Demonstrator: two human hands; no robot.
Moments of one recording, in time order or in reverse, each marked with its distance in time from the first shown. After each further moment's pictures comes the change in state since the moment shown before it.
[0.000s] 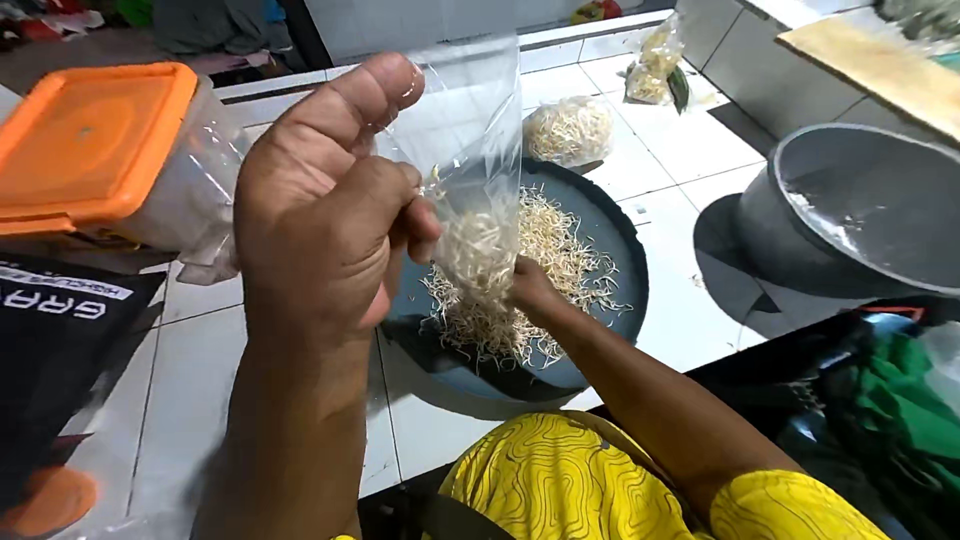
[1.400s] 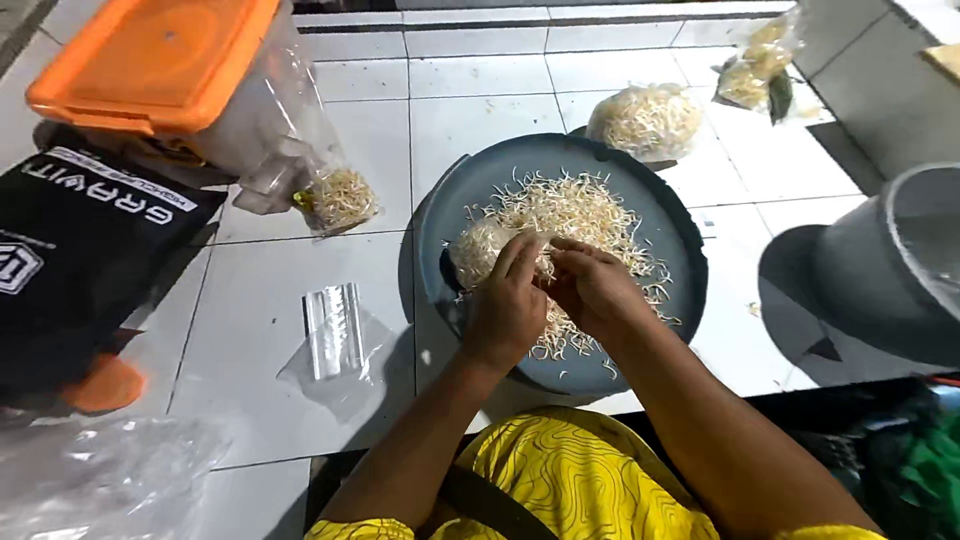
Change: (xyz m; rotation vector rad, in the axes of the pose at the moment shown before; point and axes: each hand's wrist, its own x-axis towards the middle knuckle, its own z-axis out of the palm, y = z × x) left_hand -0.096 -0.155 0.021 0.906 0.022 -0.019; right_hand -0.035 -0.059 0.020 0.539 0.054 0.209
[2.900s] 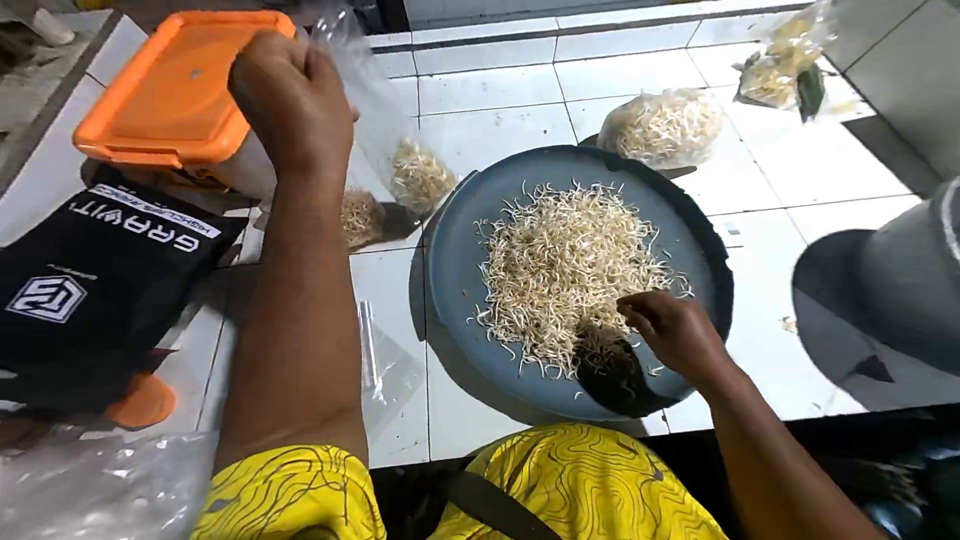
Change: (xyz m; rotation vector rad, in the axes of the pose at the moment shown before) left_hand 0.200 -0.102 -0.183 0.332 0.373 -0.308; right_hand 0.017 0.026 -0.160 -1.303 -0.024 -0.456
